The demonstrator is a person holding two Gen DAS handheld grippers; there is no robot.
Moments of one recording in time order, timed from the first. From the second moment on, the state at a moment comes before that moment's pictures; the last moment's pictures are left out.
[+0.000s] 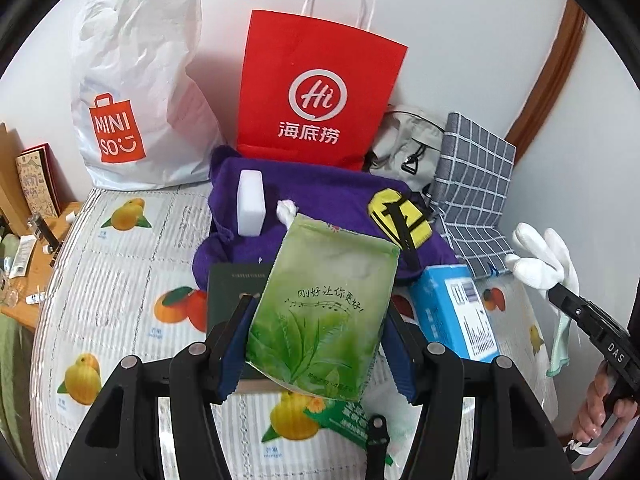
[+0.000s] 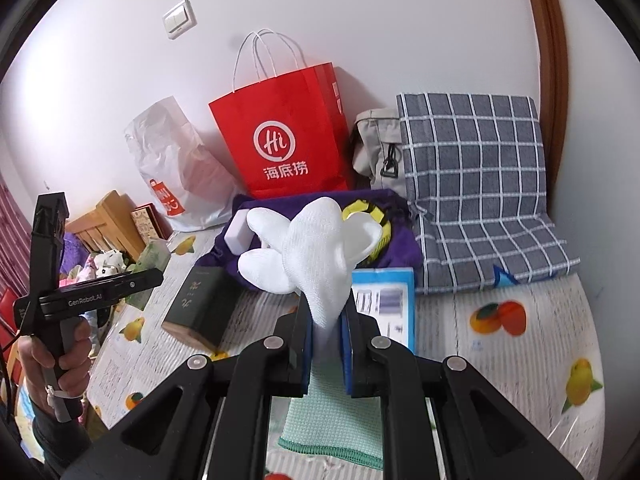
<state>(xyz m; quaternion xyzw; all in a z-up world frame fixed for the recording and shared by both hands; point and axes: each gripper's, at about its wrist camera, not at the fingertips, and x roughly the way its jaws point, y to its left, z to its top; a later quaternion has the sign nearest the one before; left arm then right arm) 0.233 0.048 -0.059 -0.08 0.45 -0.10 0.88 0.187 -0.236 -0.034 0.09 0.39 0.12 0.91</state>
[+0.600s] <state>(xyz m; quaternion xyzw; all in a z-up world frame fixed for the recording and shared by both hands) 0.290 0.046 -0.067 -0.07 0.46 -0.09 0.88 0.263 -0.223 -0.045 0.09 0.40 0.12 0.91</state>
